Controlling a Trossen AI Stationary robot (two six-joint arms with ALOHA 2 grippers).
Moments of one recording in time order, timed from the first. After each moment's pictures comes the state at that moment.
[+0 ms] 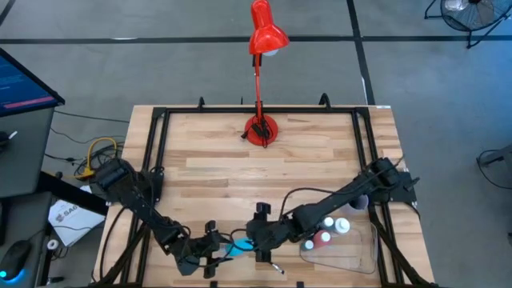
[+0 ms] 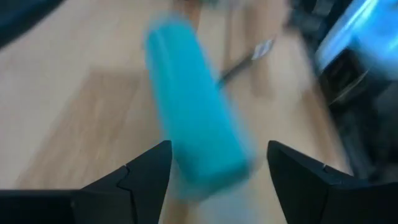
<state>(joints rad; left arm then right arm) -0.87 1.83 0.76 0.36 -0.71 -0.74 0.50 2.02 1.51 -0.29 0.34 0.35</state>
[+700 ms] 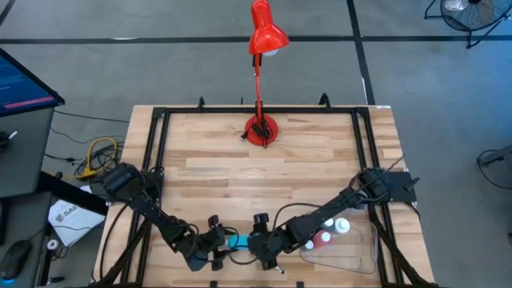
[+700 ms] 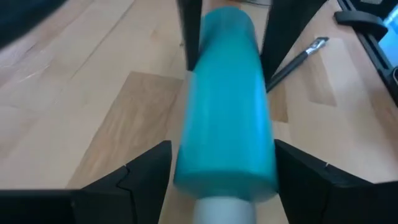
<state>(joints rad) -0.80 1.91 0.76 0.39 -0.77 -0.69 0.53 2.18 1.51 -0.29 0.30 0.18</state>
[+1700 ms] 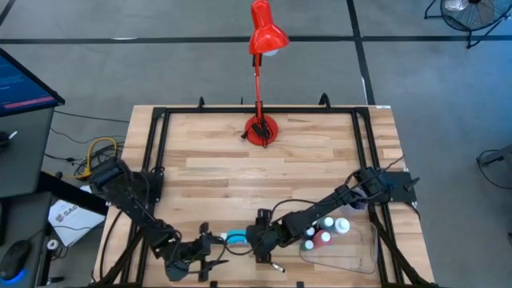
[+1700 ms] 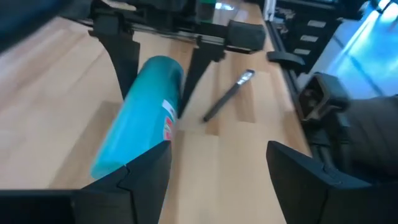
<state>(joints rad) -0.96 1.79 0.76 0.38 -0.88 -0.69 0.48 2.20 1.50 -0.31 0.26 0.44</state>
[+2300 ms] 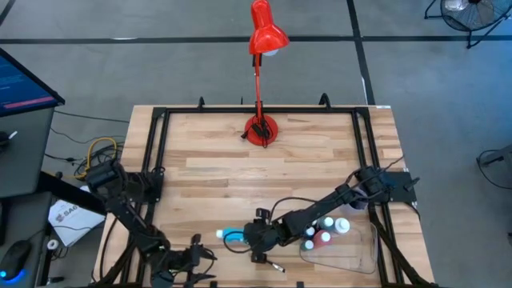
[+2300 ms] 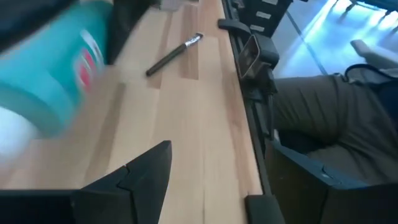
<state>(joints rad) -1.07 1.79 0.76 0.36 -0.80 -0.82 0.48 2.19 1.50 -0.24 0.28 0.49</state>
